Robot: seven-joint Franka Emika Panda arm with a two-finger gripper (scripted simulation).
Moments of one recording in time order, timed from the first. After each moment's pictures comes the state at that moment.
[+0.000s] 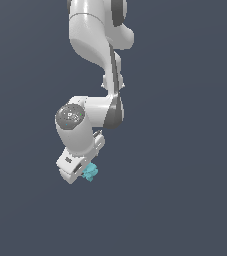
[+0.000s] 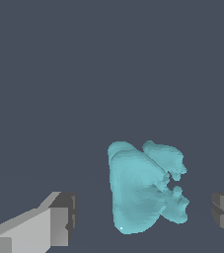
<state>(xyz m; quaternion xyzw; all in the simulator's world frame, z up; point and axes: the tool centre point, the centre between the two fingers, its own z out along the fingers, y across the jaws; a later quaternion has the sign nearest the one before) 0.087 -0.101 0.099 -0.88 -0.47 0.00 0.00</state>
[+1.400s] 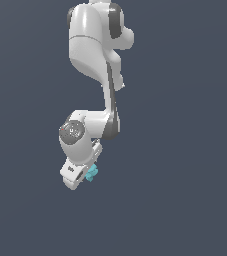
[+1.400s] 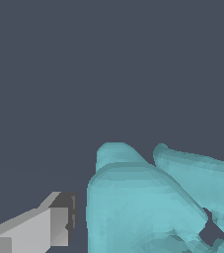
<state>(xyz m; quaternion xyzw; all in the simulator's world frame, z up) 0.091 -0.110 0.043 -0.86 -0.50 0.00 0.00</state>
